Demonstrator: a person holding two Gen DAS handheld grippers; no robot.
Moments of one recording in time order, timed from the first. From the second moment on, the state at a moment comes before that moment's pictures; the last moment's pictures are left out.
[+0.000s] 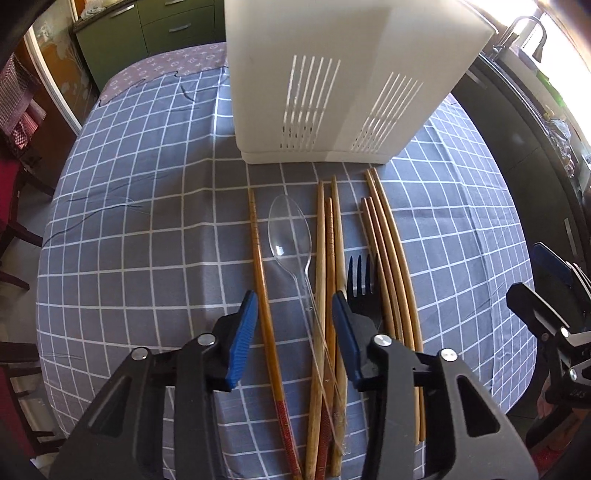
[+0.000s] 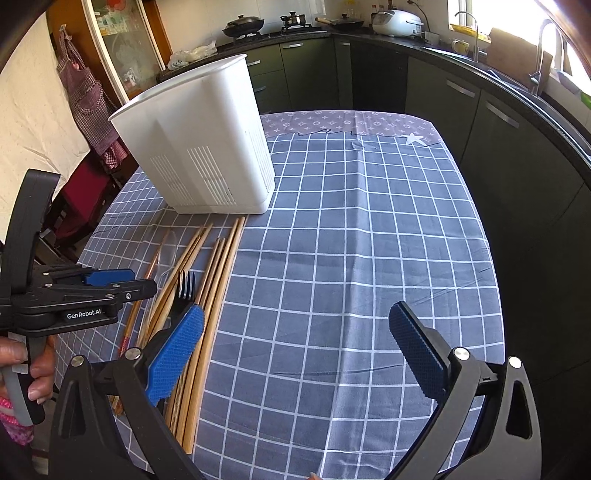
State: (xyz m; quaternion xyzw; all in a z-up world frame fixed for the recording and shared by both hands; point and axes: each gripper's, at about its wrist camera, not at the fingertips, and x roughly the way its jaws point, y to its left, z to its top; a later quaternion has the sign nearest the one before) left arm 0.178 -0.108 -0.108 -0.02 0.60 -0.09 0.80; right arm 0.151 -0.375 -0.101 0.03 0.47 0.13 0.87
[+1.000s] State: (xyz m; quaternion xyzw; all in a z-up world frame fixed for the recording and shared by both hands) left arm 0.159 -0.075 -0.055 -0.05 0.50 -0.08 0.86; right arm 0.144 -0.324 -0.091 0.00 0.51 0.17 0.85
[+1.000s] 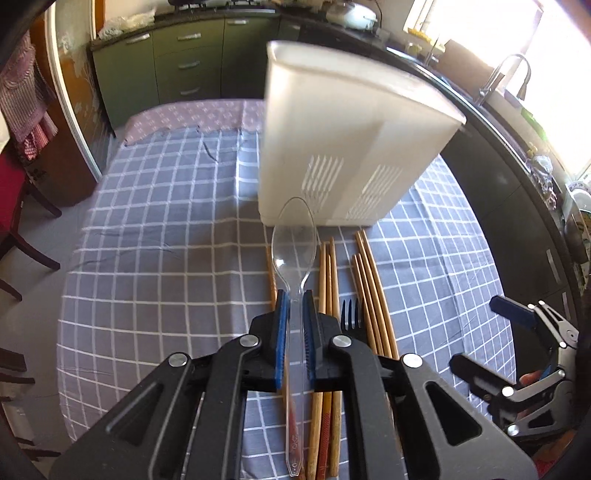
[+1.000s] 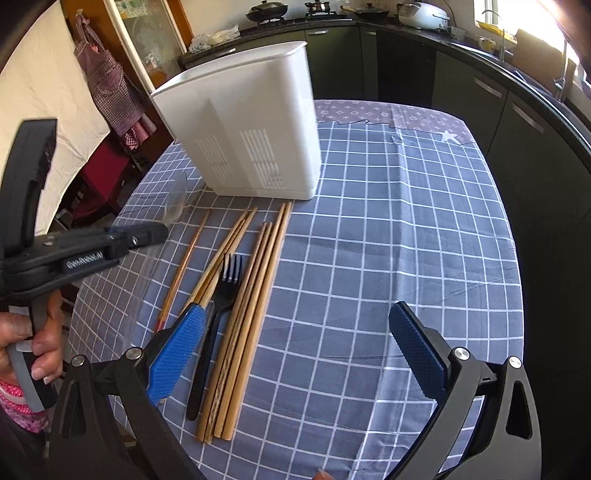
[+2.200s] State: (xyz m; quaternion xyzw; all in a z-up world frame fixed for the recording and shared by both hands) left arm 0.115 -0.026 -0.011 -0.02 0.39 -0.09 0.92; right arm 0.158 -0.221 -0.150 -0.05 0.61 0.16 0.78
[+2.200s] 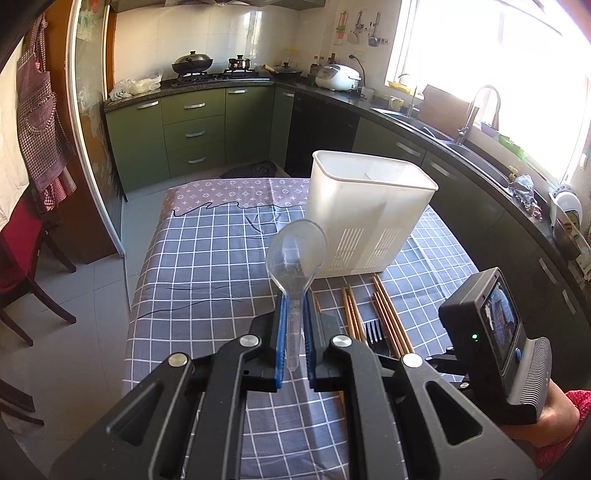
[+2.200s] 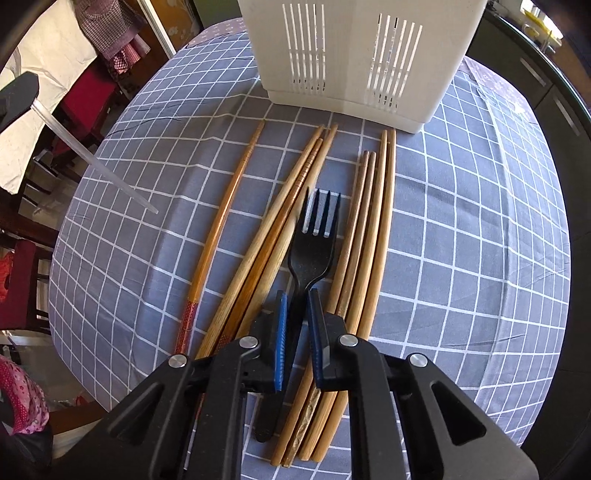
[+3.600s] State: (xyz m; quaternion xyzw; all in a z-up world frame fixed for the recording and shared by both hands) left arm 0.234 -0.108 0.049 0.03 0.36 -0.10 0.93; right arm 0.128 -0.365 0.015 0.15 0.36 0.24 0.89
